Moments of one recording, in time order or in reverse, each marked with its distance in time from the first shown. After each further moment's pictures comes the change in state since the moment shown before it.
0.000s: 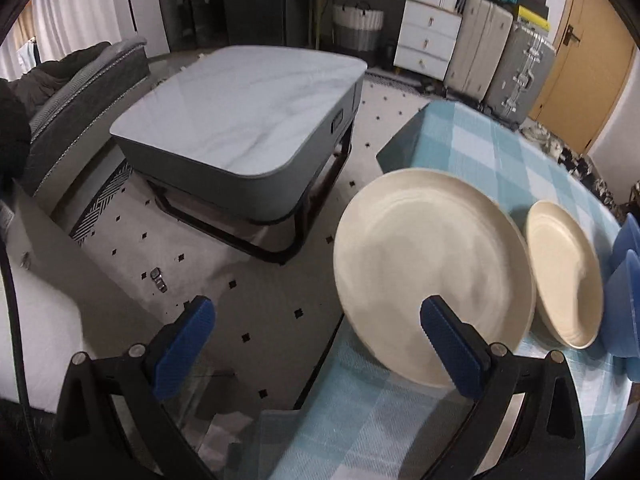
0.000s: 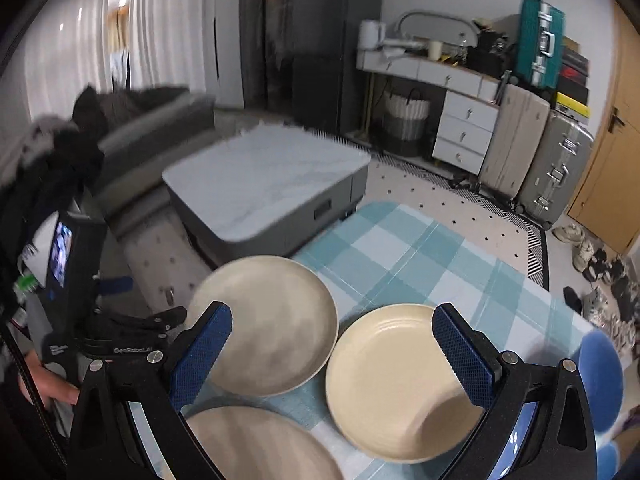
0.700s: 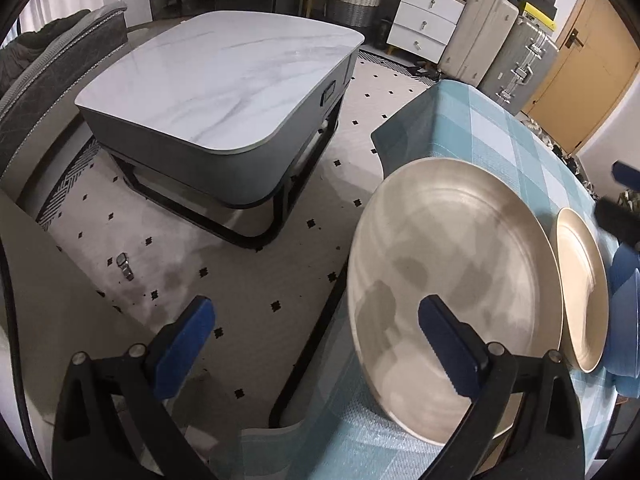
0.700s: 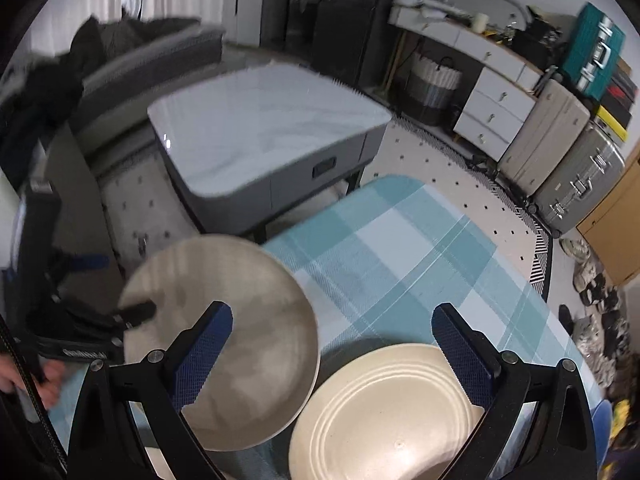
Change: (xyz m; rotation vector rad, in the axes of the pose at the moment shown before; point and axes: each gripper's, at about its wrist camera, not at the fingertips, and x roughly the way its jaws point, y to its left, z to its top) left arm 0.057 0.017 0.017 -0.039 0.087 -0.111; right arm 0.138 -0.002 0.022 -0.135 0.199 -0.002
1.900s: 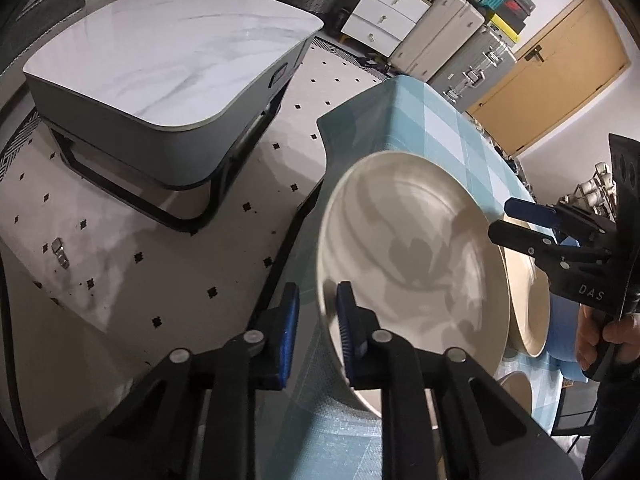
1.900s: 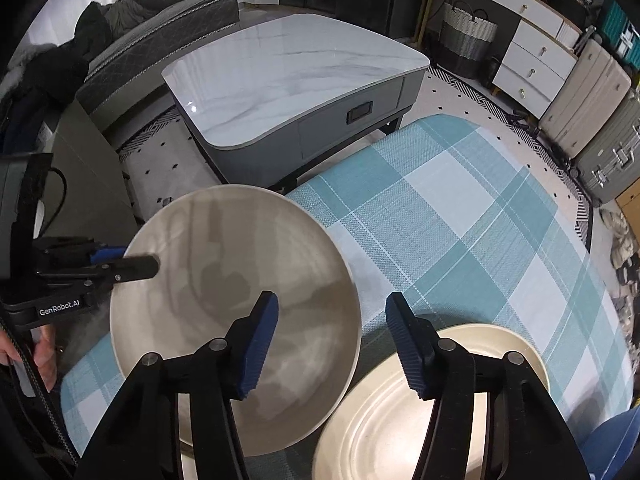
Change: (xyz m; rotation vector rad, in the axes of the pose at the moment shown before) left arm 0.009 0.017 0.004 -0.018 0.069 -0.286; right arm 0.047 0.002 -0.008 0.023 0.150 0.143
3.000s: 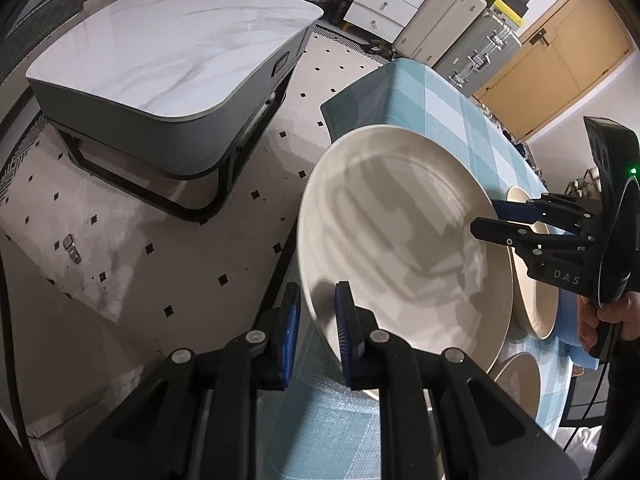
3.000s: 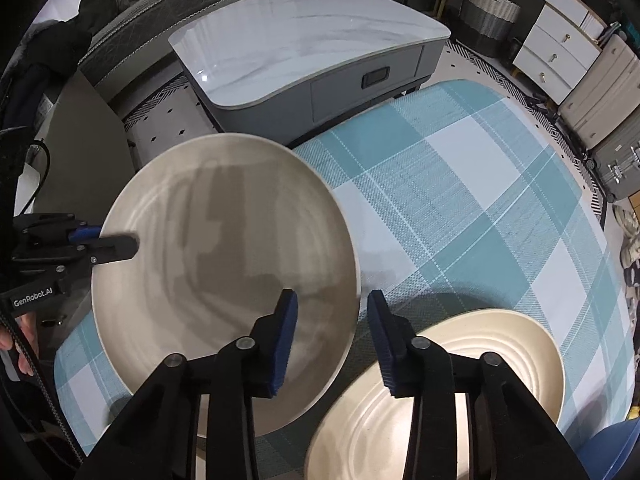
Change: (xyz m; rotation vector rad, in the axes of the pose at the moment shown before) left arm -0.002 -0.008 -0.008 0.021 0.039 0.050; right arm 0.025 0.002 -0.007 -0.051 0.131 0.038
